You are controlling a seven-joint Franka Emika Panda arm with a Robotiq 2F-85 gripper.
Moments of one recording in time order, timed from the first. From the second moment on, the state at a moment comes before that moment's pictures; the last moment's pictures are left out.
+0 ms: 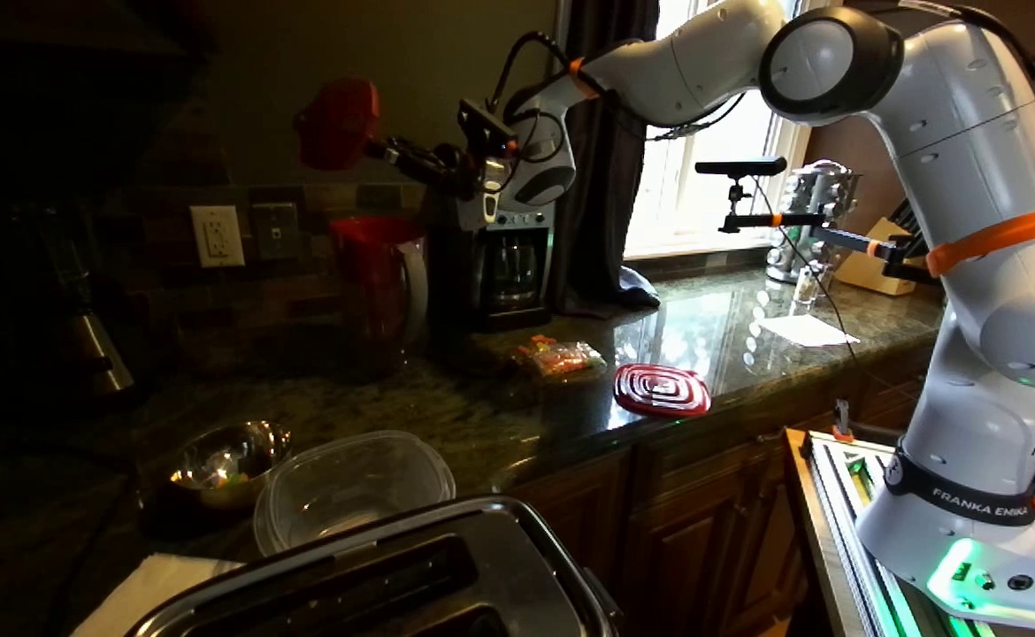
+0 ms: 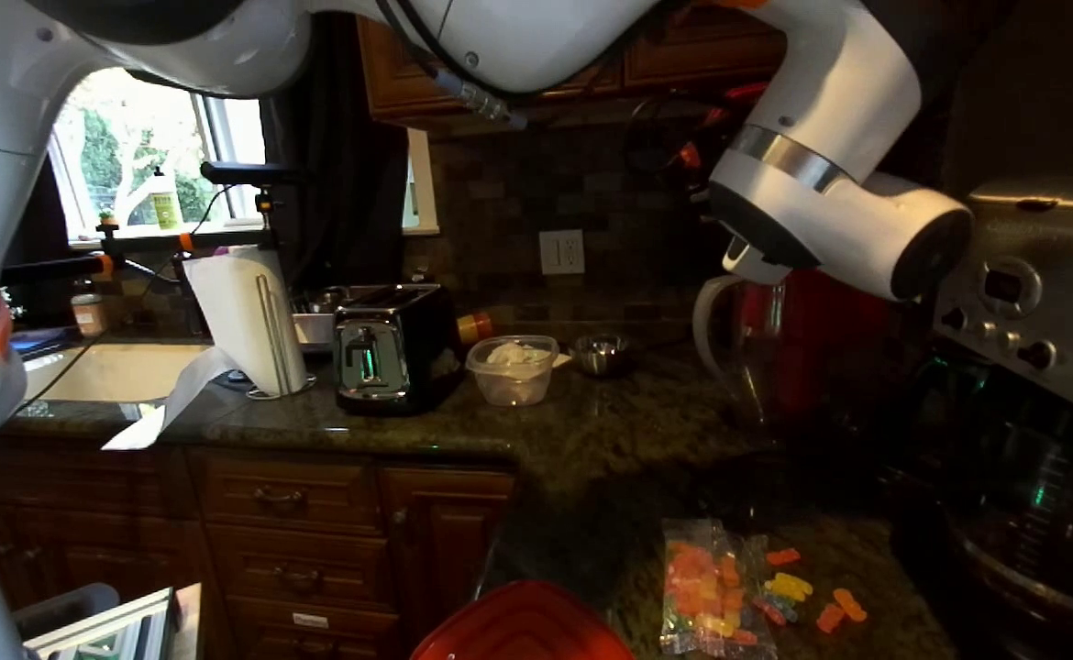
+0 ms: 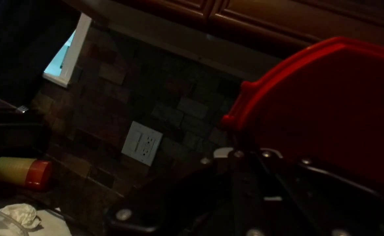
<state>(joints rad) -0.30 0.54 0.01 -1.53 1.81 1.54 0.64</state>
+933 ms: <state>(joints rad) -0.20 0.54 0.00 -1.65 2.22 1.96 0.23</state>
